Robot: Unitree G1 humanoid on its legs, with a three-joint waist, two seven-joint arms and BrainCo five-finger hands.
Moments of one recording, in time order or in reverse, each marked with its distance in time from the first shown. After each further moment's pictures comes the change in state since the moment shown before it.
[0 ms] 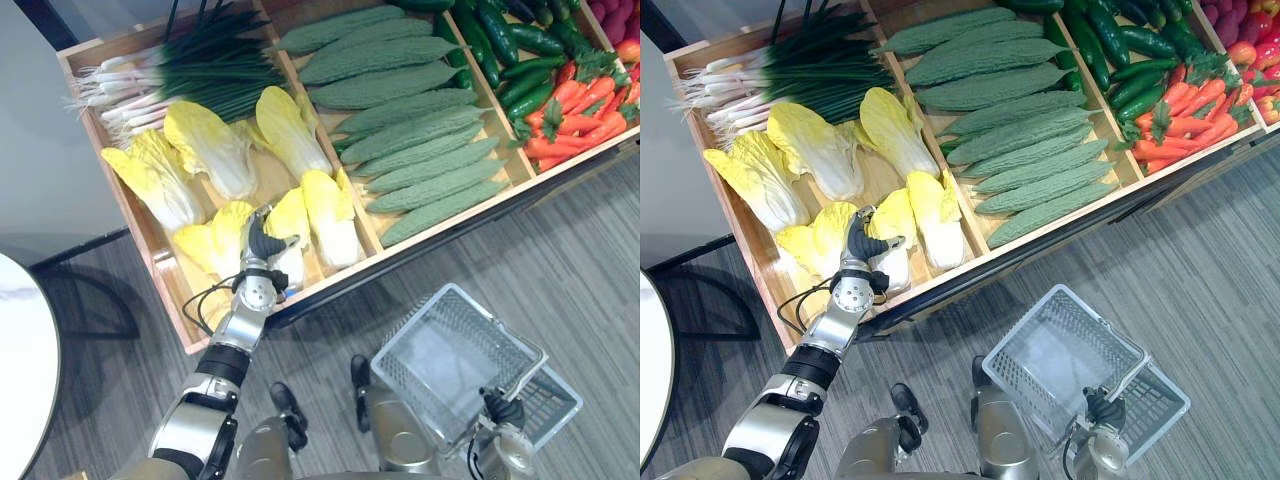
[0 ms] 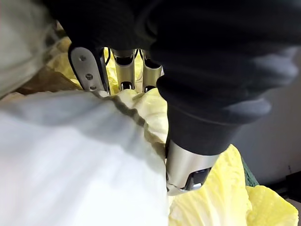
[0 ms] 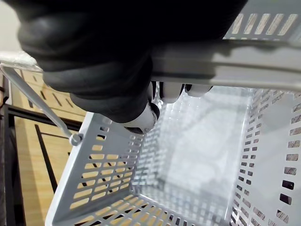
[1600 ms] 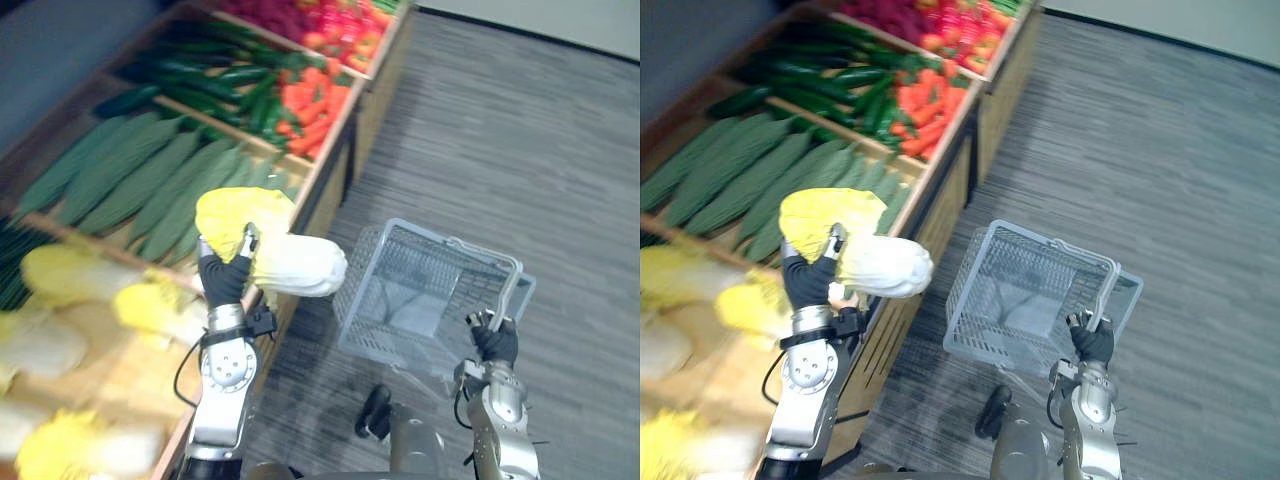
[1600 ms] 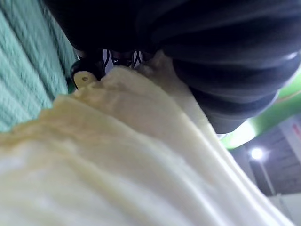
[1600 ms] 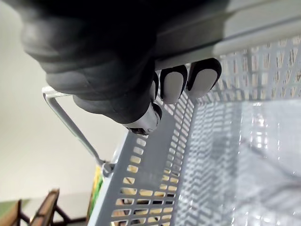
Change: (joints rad) left arm 0.492 -0.137 -0.030 -0.691 -0.205 -0.128 -0.056; right arm -0.029 -0.005 0.187 -0.505 -0.122 0.045 0.006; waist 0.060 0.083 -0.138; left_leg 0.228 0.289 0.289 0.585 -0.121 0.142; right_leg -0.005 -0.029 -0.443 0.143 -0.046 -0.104
